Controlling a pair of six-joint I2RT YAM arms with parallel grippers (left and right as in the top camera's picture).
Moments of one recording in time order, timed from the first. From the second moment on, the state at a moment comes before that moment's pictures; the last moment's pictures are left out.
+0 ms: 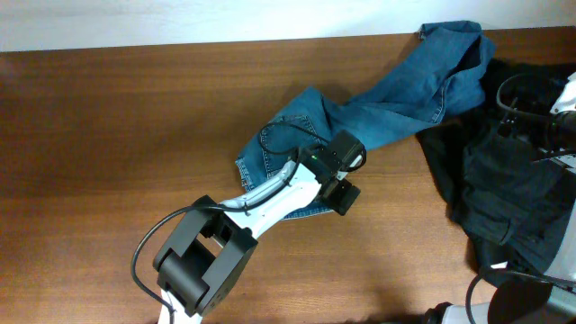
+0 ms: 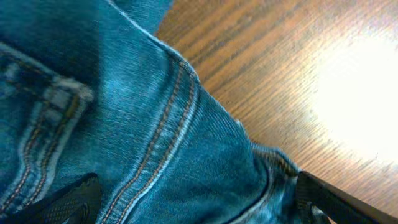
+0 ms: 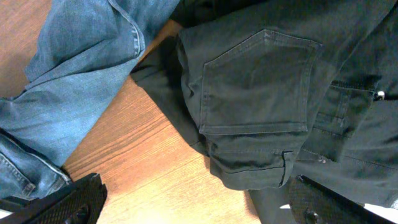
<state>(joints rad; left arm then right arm) -0.81 2.06 1.47 -0.64 -0.05 -0.10 -0.48 1.58 1.76 -1.35 -0.10 0.11</state>
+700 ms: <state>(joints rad) -0.85 2.11 1.52 -0.72 -0.09 -0.46 -0.48 1.58 1.76 -1.35 -0.10 0.11</state>
